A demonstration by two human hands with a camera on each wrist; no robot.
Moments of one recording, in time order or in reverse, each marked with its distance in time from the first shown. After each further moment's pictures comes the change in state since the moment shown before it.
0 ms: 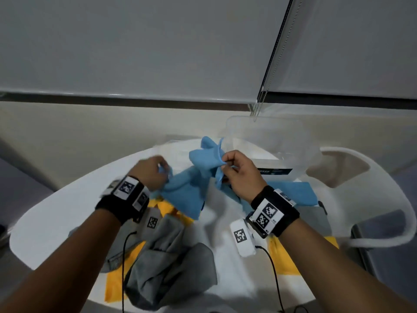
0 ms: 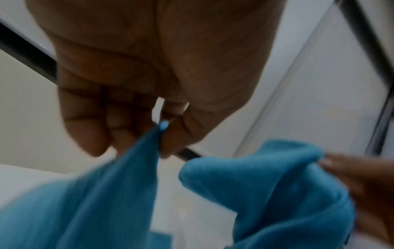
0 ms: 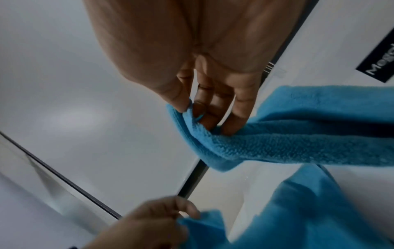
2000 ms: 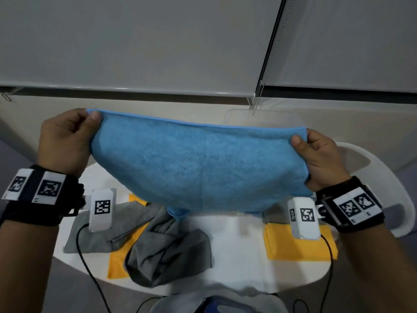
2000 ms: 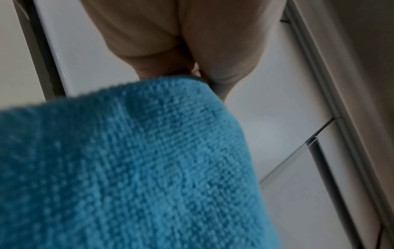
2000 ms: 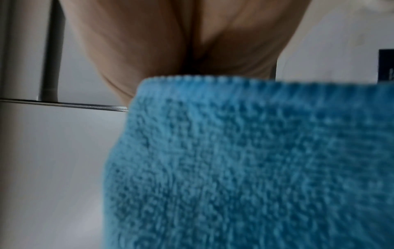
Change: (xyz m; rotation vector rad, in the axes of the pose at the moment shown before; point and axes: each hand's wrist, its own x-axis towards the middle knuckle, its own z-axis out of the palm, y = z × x) left_hand -0.090 -0.025 -0.083 -0.781 0.720 0.305; right_hand -0.061 -0.049 -0.136 0.456 0.101 -0.108
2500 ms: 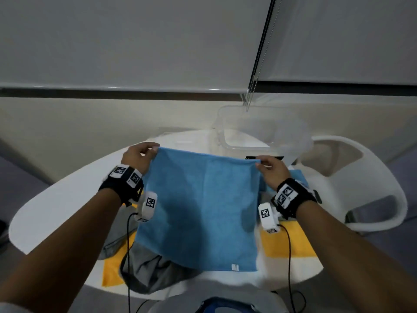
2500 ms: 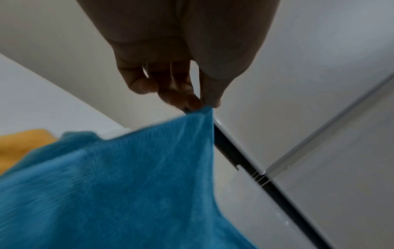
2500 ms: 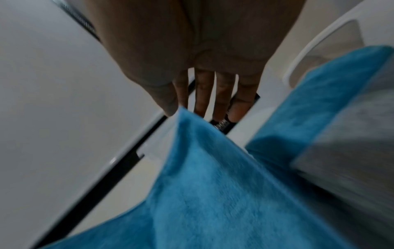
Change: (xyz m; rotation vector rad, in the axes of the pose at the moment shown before) left_hand 0.009 -0.145 0.112 0.337 -0.357 -0.343; right_hand 0.047 0.172 -0.048 -0.748 0.163 0.350
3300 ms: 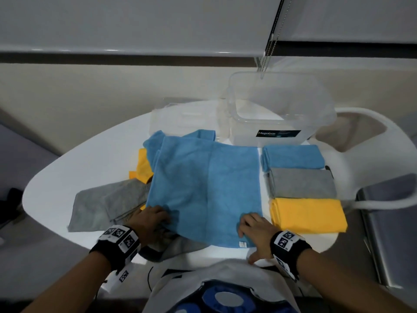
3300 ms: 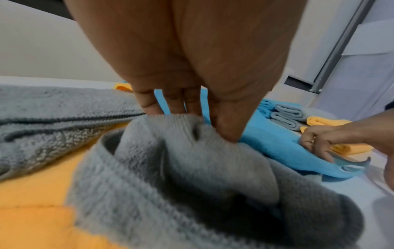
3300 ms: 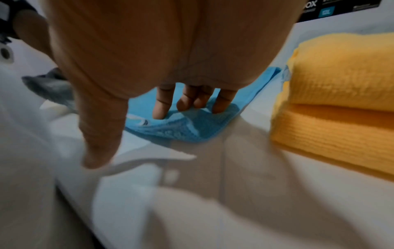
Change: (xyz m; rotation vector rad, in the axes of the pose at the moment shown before) left_hand -0.164 -0.146 0.025 0.670 -0.759 0.238; right_hand -0.163 0.103 0.064 -0.888 -0.968 -0.493
